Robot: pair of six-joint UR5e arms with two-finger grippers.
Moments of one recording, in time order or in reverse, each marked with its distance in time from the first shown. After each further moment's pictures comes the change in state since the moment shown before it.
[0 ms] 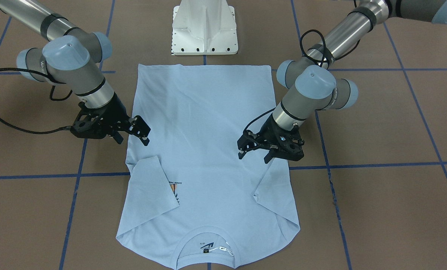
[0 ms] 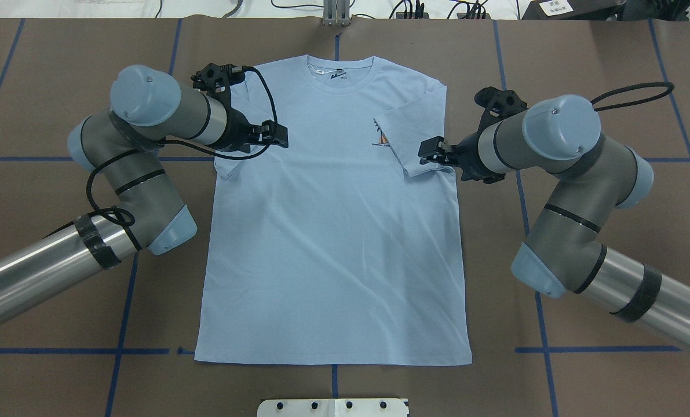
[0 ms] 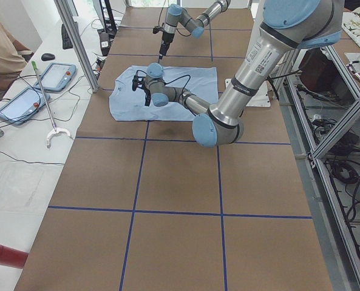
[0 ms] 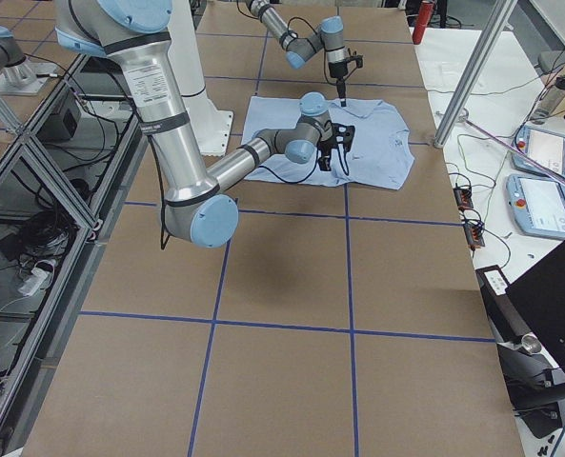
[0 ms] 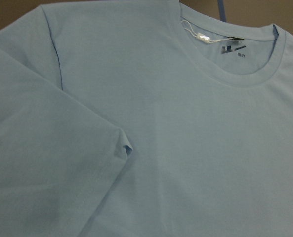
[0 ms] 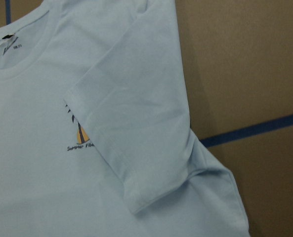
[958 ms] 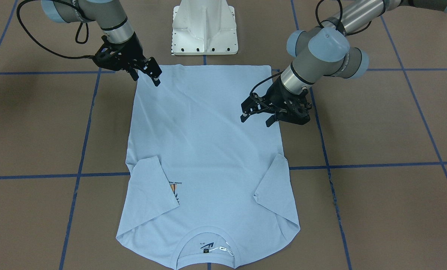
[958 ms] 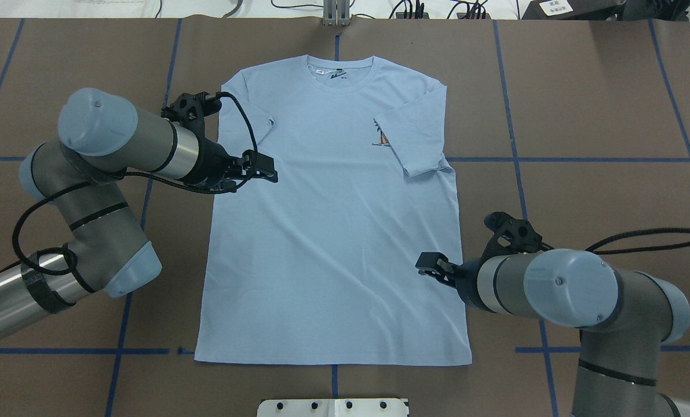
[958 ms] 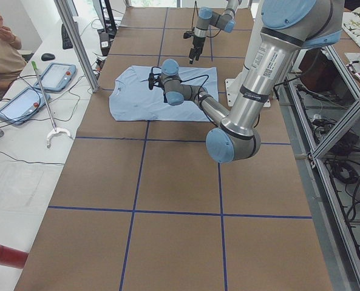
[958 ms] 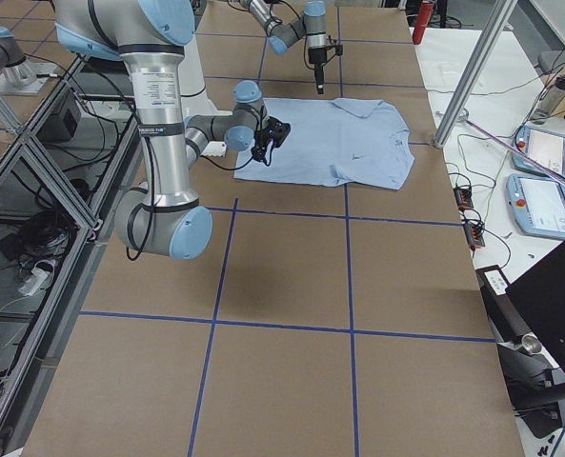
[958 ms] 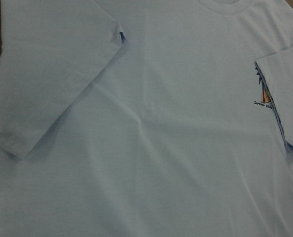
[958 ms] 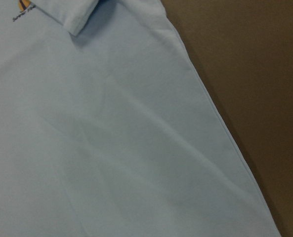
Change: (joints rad) left arm 0.041 0.145 -0.264 0.095 -0.060 -0.147; right arm -0.374 -0.246 0.390 -0.198 -0.271 0.391
